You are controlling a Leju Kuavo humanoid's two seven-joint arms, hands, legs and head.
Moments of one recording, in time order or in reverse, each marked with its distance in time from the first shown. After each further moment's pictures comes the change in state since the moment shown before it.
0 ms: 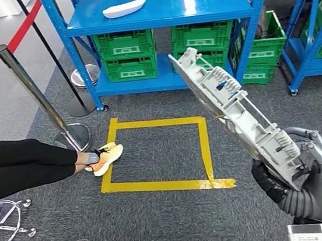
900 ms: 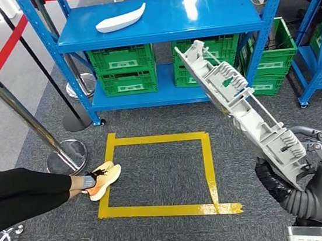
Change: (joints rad) left arm -0.002 0.001 -0.002 0.000 -0.010 0.004 0.013; right arm 0.010 0.000 0.001 -0.012 0.056 -0.053 0.021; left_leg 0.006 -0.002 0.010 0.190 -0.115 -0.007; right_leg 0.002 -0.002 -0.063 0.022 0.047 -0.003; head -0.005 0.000
